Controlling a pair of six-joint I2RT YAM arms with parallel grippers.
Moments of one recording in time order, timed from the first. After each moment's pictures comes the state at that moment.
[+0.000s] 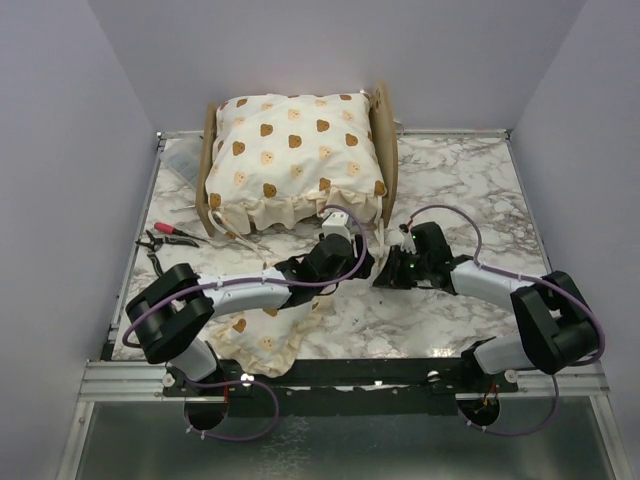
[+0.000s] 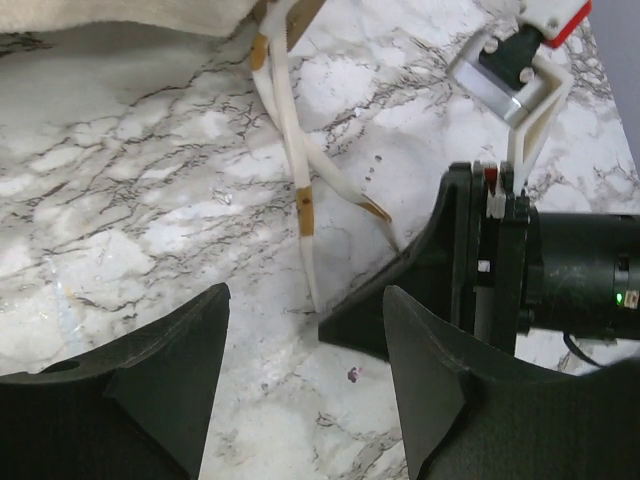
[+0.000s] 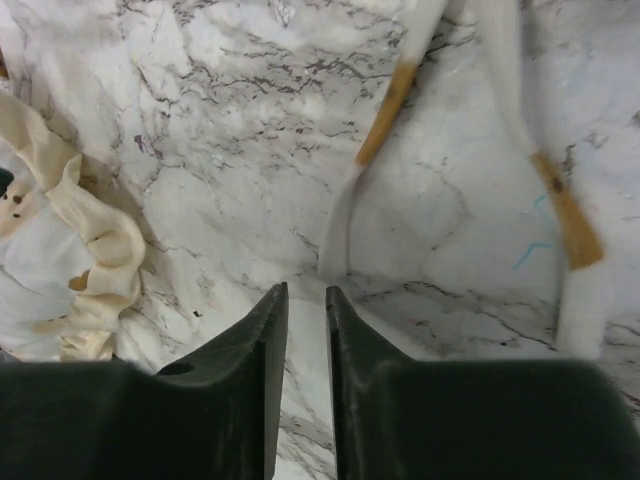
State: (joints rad) left arm -1.01 1.55 0.82 0.25 -0.29 -0.71; right arm 0.42 1.41 0.54 -0.02 -0.39 0.57
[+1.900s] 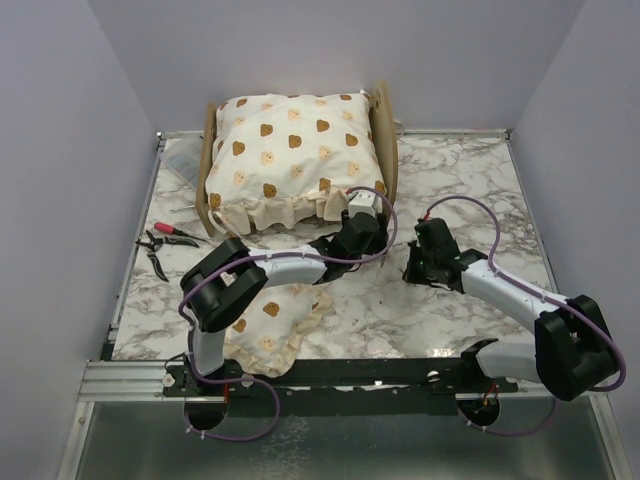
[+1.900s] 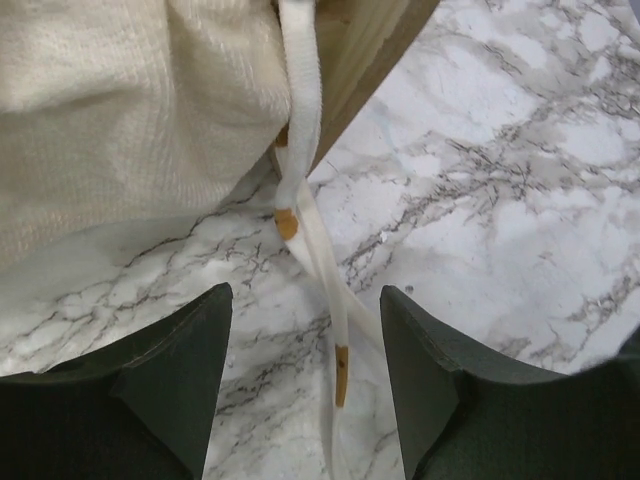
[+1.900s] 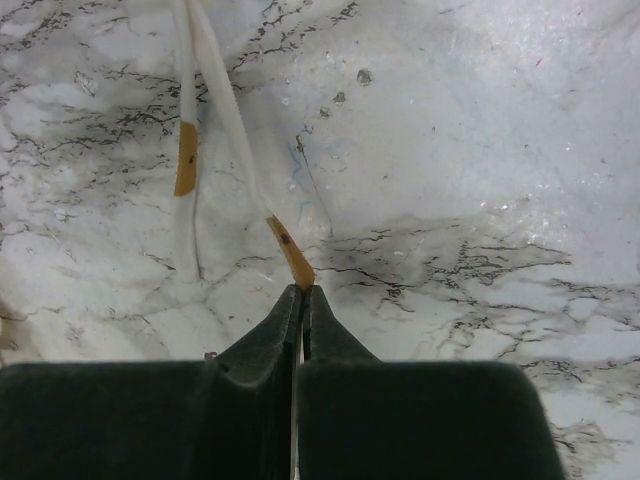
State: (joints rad) left arm -0.96 1.86 1.11 0.30 -0.36 -0.56; right arm 0.44 1.26 0.63 -0.34 0.05 0.50
